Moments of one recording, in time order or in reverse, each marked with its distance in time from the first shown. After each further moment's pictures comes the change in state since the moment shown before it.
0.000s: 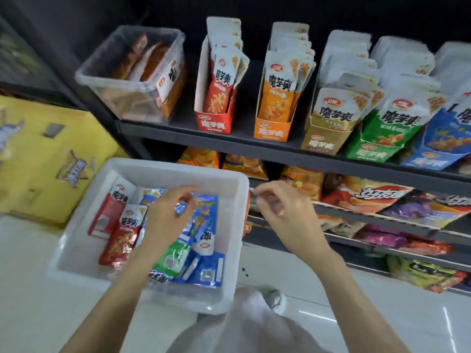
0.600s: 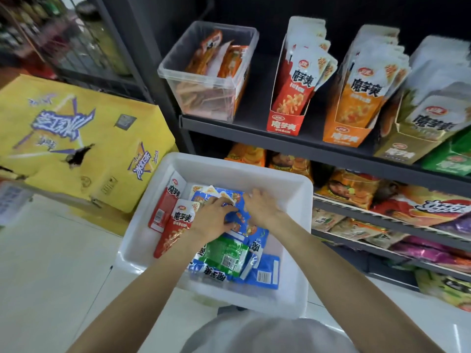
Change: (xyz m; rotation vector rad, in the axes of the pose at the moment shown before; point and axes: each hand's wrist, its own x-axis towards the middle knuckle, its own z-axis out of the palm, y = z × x) left_hand 0.008 -0.113 0.003 0.516 -0.614 0.003; right_hand 0.084 0.000 0.201 -0.859 -0.758 0.053
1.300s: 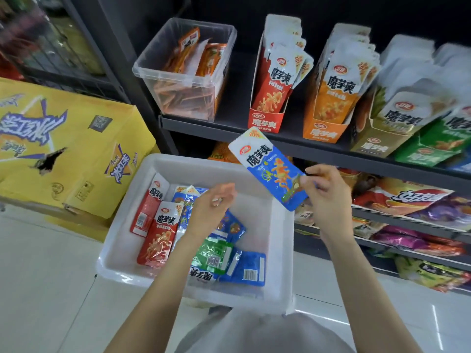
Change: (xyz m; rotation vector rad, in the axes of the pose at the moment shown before) left_hand -0.014 0.054 -0.042 -1.049 0.309 -0.155; right_hand -0.136 0.063 -0.053 1.427 0.894 0.300
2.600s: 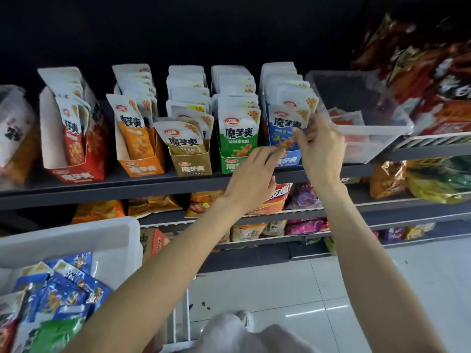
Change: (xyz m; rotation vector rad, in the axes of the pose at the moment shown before) left_hand 0.043 0.205 0.347 0.794 -0.266 1.016; right_hand 0.139 0.039 -0.301 -0.711 0.580 -0.432
